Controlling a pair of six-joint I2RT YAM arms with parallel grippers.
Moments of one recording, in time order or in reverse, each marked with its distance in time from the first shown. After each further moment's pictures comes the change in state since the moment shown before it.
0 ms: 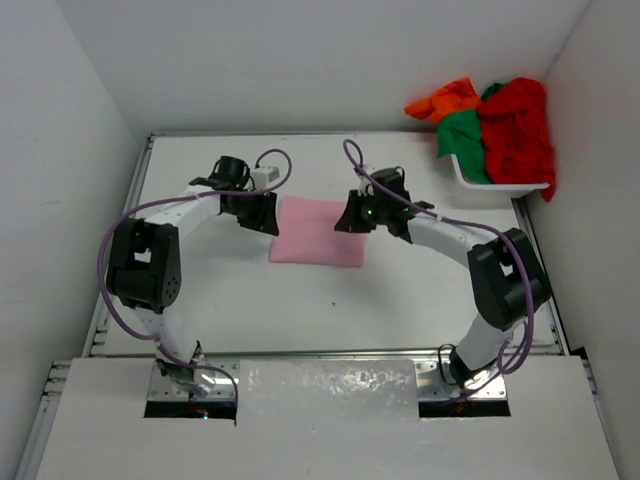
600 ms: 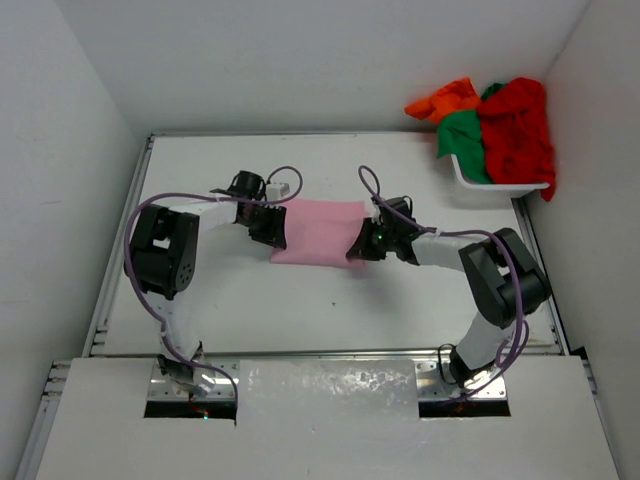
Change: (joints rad) left arm -0.059 0.140 -0.051 0.135 -0.071 -0.084; right arm -0.028 0.016 -0.288 0.169 0.005 0.208
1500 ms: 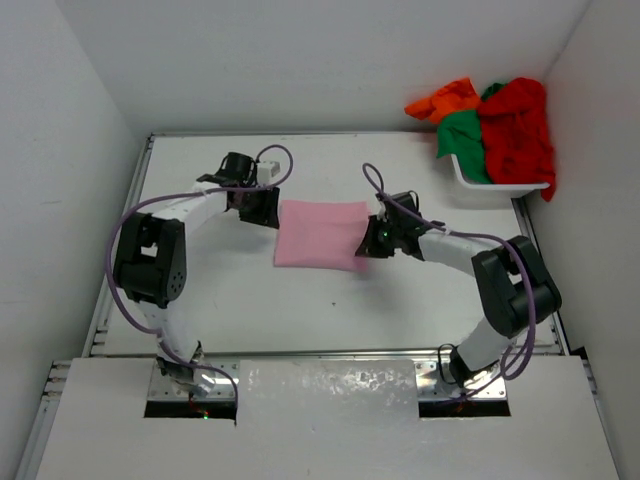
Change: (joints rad) left arm 0.025 -0.084 0.086 -0.087 -0.089 0.007; right arm -0.017 -0.056 0.004 -0.158 0.058 -0.086
